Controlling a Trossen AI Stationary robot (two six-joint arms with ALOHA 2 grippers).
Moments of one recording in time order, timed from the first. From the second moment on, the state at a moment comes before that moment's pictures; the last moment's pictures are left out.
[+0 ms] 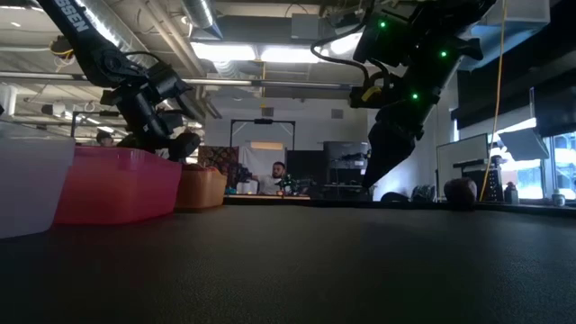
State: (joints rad) left arm 0.89 1.36 0.56 0.02 -0.33 -0.22; right arm -0.03 1.59 0.92 -0.44 0.50 0.20
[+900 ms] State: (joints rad) left arm 0.86 1.13 0.59 -0.16 -0.32 -0.18; right arm -0.03 1.59 0.92 -0.46 0.51 0.19
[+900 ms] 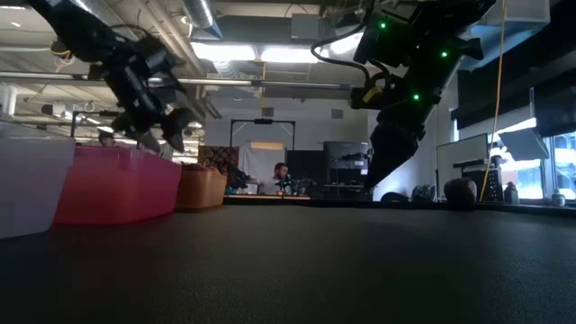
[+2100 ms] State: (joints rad) left arm 0.30 1.03 0.61 -0.06 -0.23 -0.28; right arm -0.55 1.33 0.92 -0.66 0.62 0.08
